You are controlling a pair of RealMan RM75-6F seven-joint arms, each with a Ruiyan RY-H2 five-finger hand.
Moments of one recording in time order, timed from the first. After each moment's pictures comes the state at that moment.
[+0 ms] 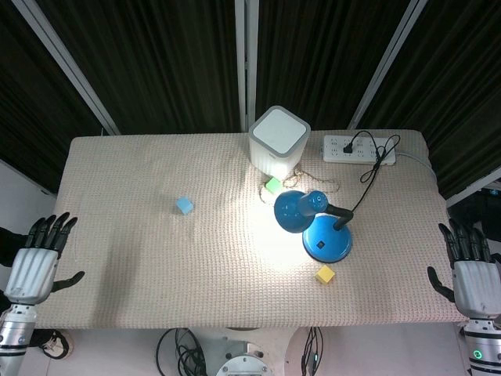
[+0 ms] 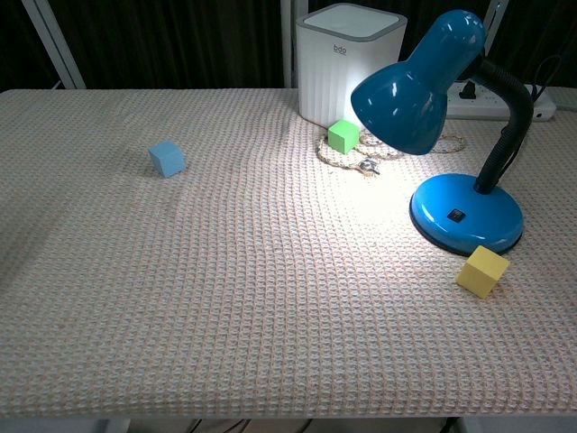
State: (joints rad) left arm -0.14 -1.12 -0.04 -1.66 1.54 1.47 0.12; right arm 0.02 -1.16 0.07 -1.63 -1.51 1.58 -0.13
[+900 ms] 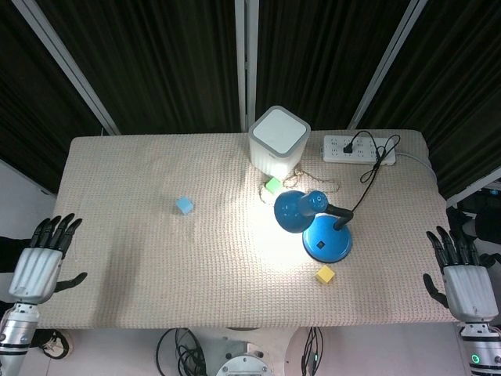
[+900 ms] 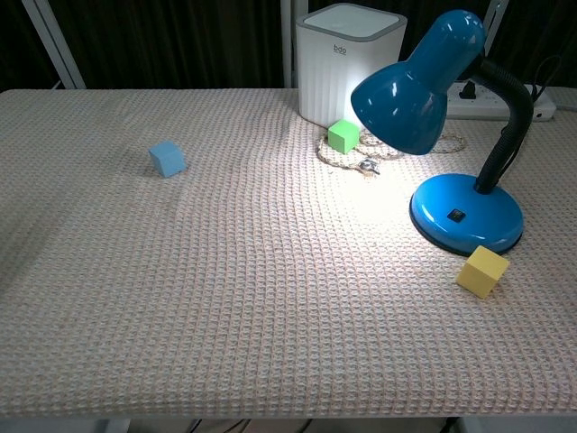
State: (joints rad) left arm -0.15 -1.11 -0.03 -1.67 1.55 1.45 0.12; right arm 0.03 -1.13 0.03 -1.65 -1.55 1.52 -0.20
